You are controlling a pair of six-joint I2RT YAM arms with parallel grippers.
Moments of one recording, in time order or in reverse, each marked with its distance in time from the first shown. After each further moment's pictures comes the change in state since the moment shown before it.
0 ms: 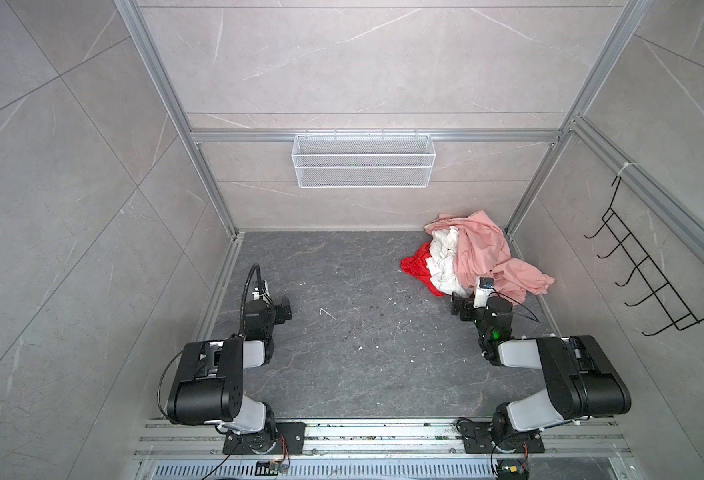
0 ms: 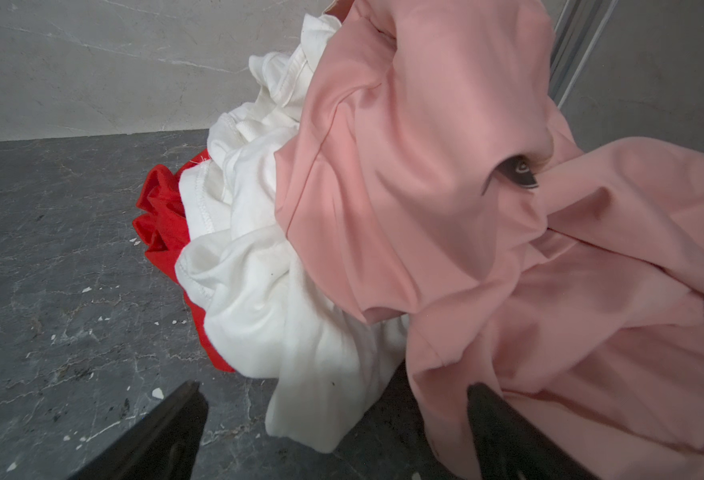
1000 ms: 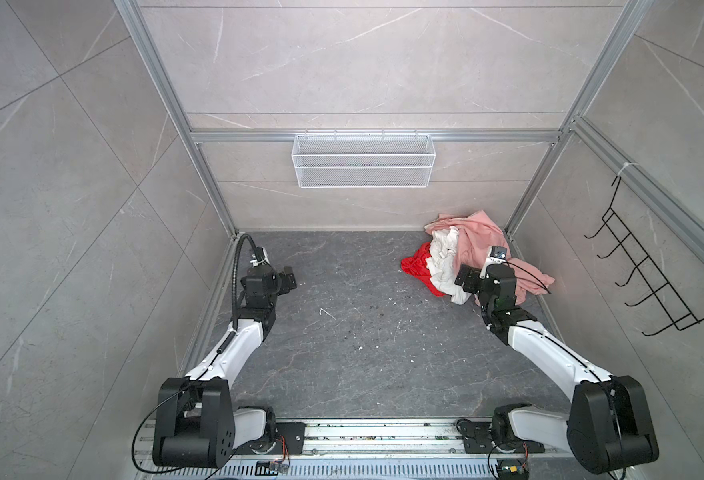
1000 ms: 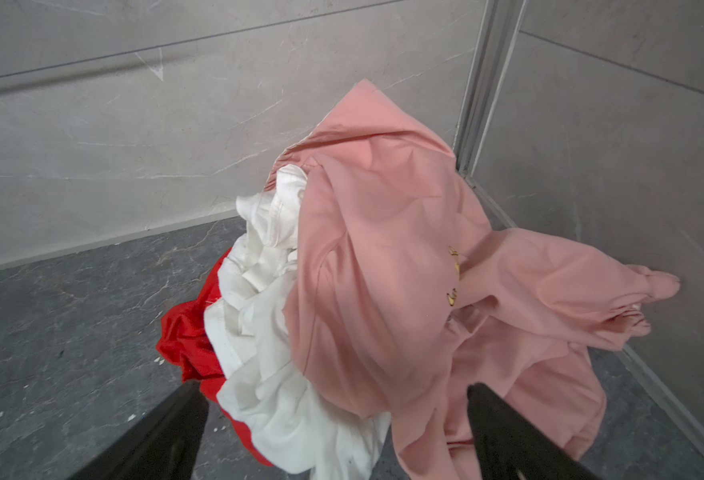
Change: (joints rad) left arm -0.147 -0.196 0.422 -0.621 -0.092 -0.199; right arm 0.130 -0.239 0.414 -0.703 0.275 0.175
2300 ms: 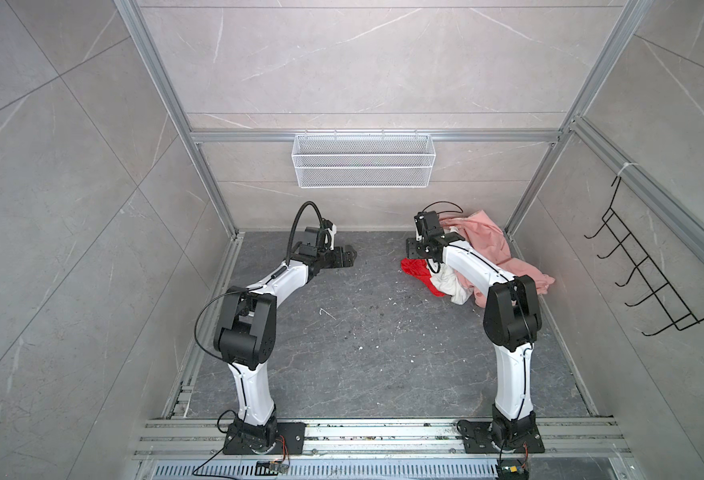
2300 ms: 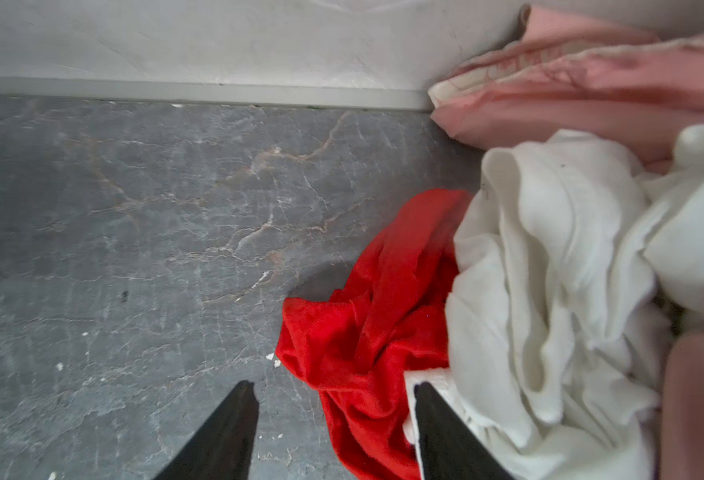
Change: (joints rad) left arm -0.233 0.624 0.631 -0.229 0.433 -0.066; right arm 0.177 0.882 1.108 -0.708 -0.085 -0.010
